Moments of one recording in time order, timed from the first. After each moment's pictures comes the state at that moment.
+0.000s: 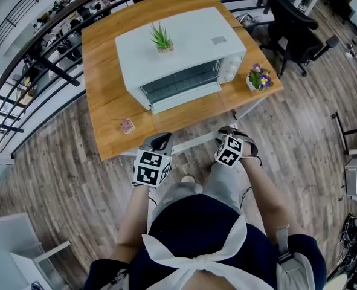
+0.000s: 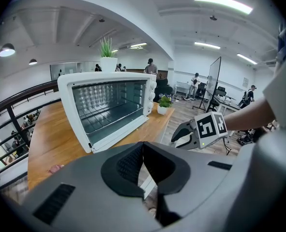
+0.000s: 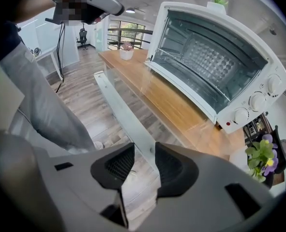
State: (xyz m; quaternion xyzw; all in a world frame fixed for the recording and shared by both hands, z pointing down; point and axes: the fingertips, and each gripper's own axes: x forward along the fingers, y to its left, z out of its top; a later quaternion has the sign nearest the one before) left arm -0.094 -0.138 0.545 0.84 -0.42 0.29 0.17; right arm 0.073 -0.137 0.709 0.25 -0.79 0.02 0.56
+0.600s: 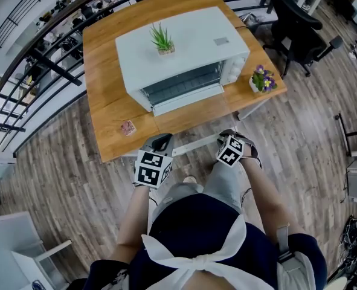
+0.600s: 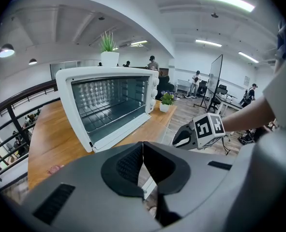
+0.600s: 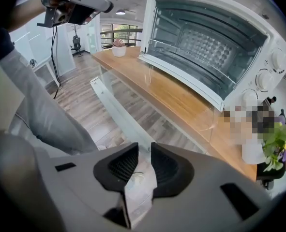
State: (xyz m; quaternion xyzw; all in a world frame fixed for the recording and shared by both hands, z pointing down) left arm -0.098 -0.148 0.557 0.84 -0.42 0.31 0.17; right arm 0.074 -0.144 0.735 0.26 -0.79 0.07 0.55
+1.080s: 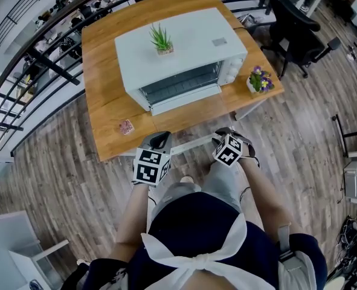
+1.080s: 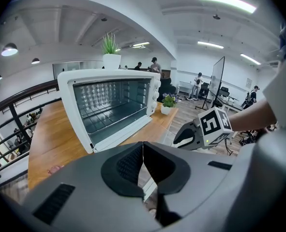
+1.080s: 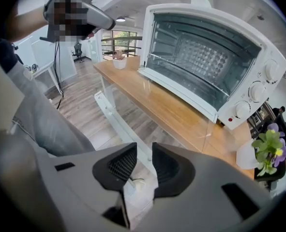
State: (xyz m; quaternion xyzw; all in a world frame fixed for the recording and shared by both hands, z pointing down) left arm -0.096 -0.152 0.552 0.83 -0.43 0.30 0.18; right arm 0.061 -0.145 0.705 0.26 -0.82 0.07 0.51
